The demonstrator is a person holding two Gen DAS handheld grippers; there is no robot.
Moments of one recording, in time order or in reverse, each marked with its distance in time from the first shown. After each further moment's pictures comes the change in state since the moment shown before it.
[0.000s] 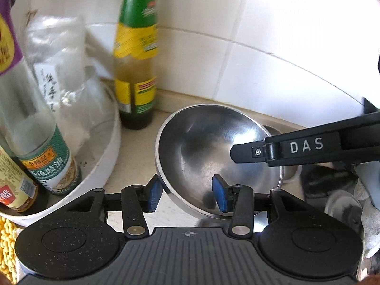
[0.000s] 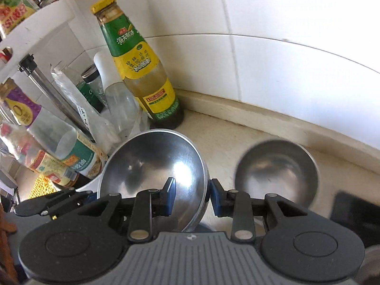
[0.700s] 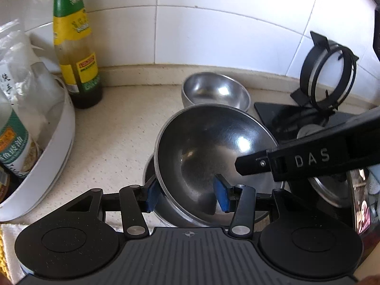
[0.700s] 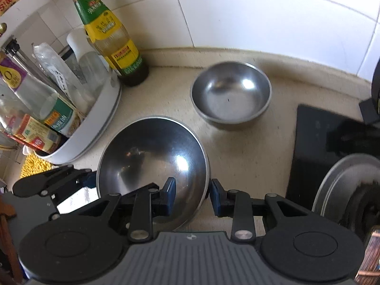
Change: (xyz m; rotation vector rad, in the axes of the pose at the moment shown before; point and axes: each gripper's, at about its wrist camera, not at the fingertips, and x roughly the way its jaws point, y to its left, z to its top) left arm 0.003 -0.040 -0.049 0.228 0.096 -0.114; right arm -0.032 -0.013 -0.074 0.155 0.096 -0.096
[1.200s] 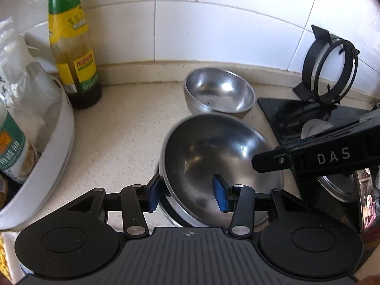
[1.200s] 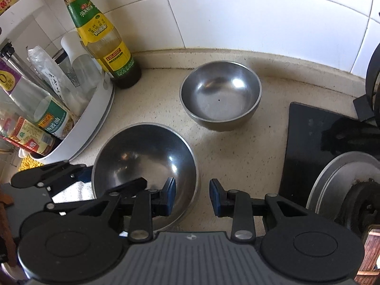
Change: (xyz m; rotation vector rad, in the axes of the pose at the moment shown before) left arm 0.008 0.007 0.003 0.023 0.005 0.009; right arm -0.003 -0.006 0.003 0.002 -0.027 -0.018
